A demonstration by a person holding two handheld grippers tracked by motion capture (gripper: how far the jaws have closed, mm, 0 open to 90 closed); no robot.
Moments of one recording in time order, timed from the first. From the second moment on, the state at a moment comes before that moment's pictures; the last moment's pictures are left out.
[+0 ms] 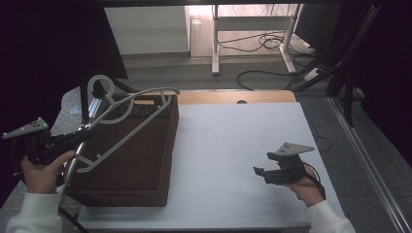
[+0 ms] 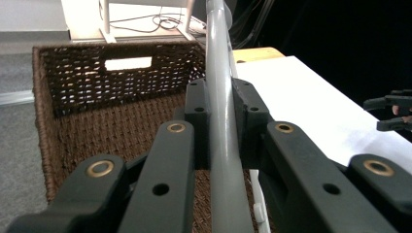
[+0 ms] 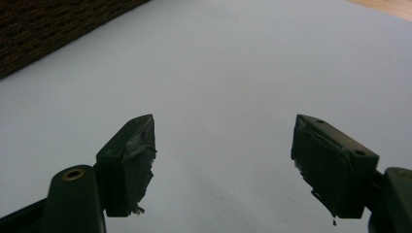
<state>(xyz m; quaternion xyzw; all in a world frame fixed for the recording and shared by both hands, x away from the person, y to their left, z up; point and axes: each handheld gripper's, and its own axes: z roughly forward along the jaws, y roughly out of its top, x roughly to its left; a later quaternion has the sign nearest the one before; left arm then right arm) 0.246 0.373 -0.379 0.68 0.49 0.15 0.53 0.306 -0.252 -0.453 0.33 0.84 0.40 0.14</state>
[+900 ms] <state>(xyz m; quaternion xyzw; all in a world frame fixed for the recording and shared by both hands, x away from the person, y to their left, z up) 0.257 0.389 -0.418 0.67 0.51 0.15 0.52 0.306 -0.252 -0.454 0.33 0.85 0.39 0.14</state>
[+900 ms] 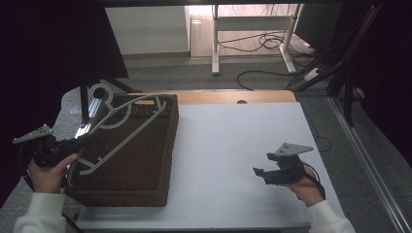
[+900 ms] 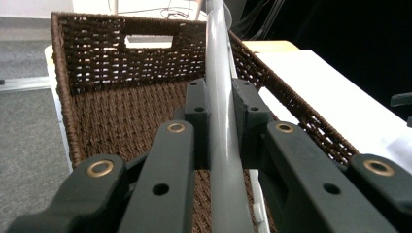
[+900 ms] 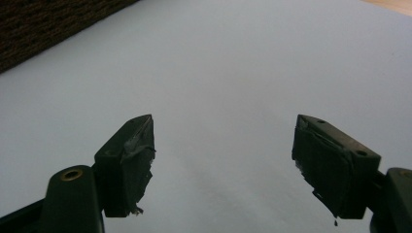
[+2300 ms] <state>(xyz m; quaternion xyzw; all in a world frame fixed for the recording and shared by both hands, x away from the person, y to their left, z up) 0.255 0.302 -0.426 0.73 0.48 0.10 0.48 0.301 -0.258 -0.450 0.33 0.84 0.40 0.16</state>
